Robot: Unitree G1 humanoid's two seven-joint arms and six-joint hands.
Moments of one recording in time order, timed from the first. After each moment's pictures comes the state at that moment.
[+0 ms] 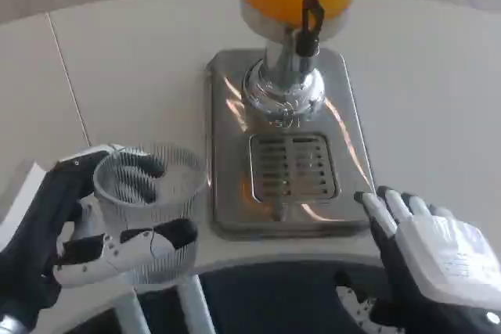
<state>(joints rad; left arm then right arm) 0.15 0.37 0.22 -0.53 0.21 -0.05 -0.18 0.22 0.03 0.25 -0.74 -1.48 0.20 0.46</state>
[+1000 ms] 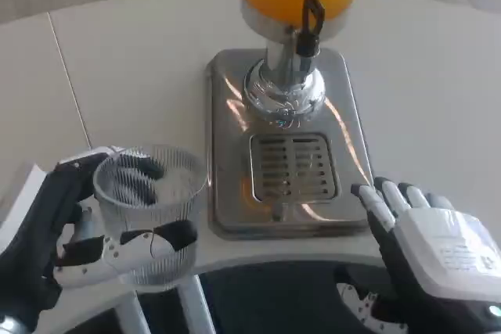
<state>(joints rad) 0.15 0.37 0.21 -0.52 0.21 -0.06 -0.18 0.20 -0.02 0.23 -0.75 -1.45 0.17 0.46</state>
